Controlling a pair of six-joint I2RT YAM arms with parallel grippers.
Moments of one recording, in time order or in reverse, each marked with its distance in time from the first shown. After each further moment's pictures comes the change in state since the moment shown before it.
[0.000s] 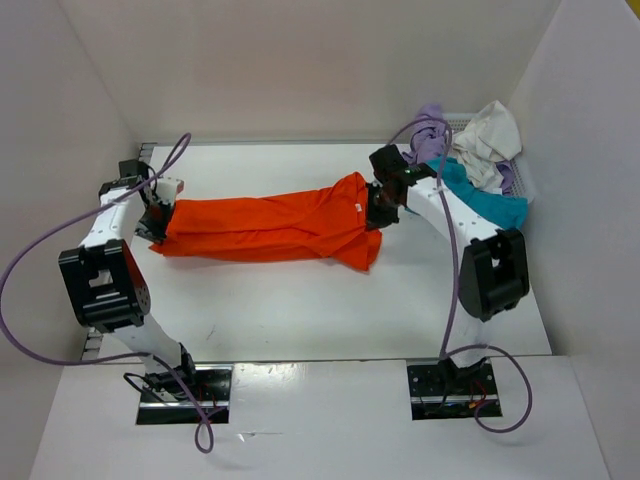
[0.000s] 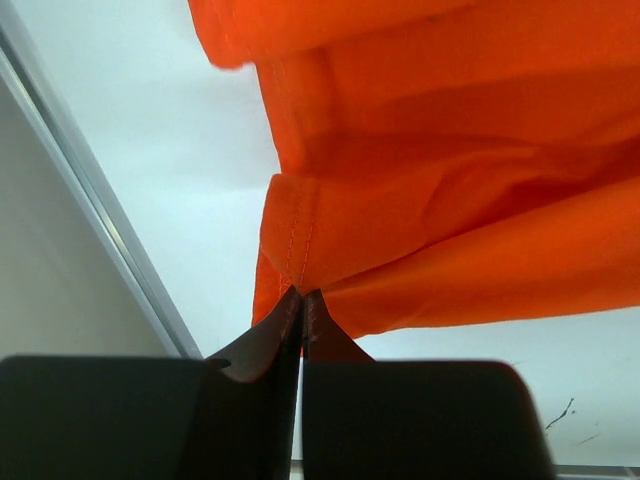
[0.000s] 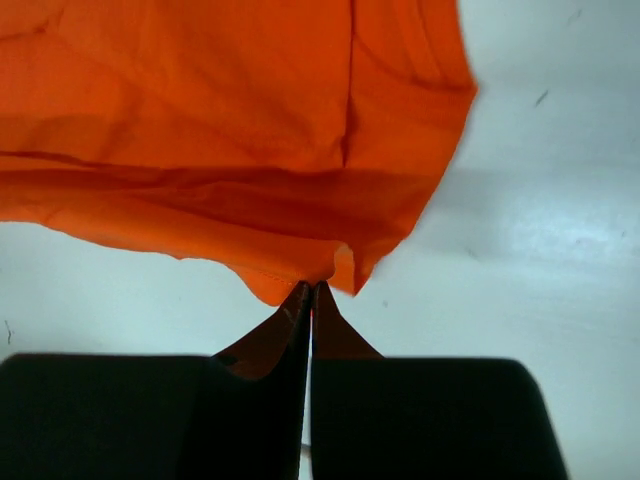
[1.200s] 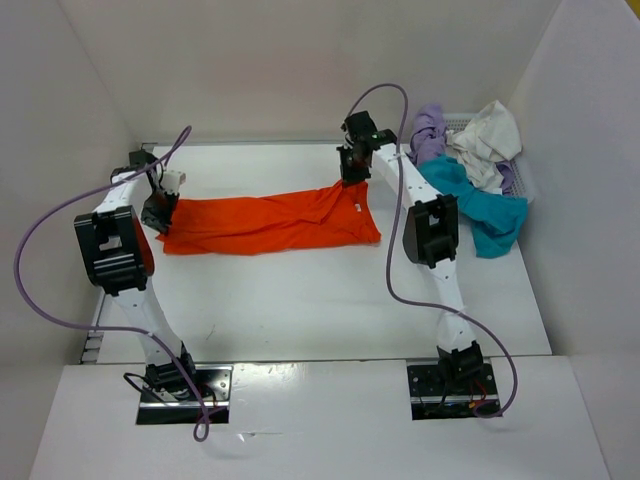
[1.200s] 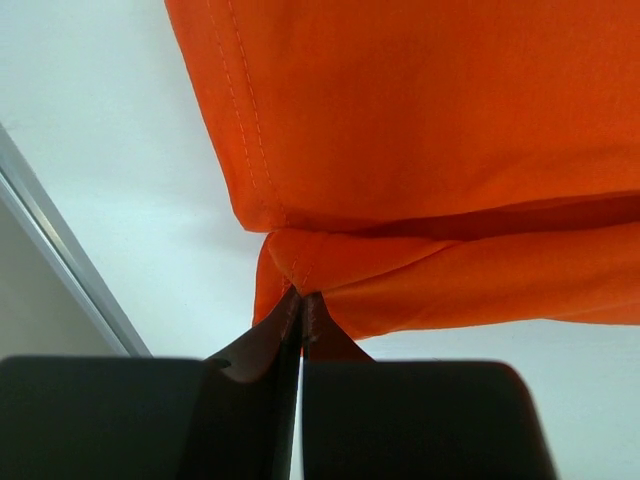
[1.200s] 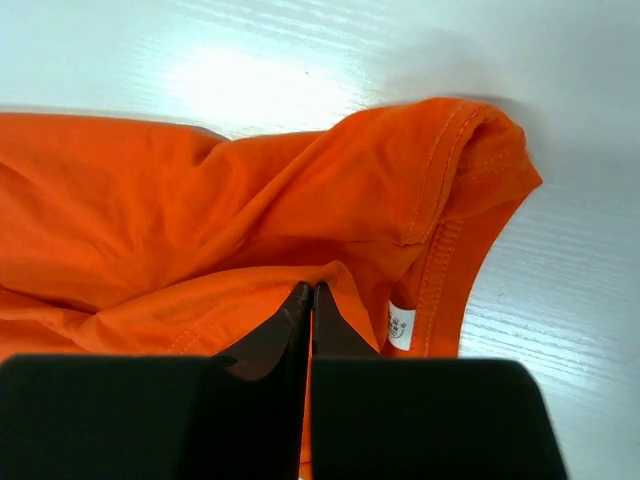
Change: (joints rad) left arm 0.000 0.362 0.284 -0.001 -0.005 -0.062; right arm -0.040 0.752 0.944 -0.059 -0.026 -0.243
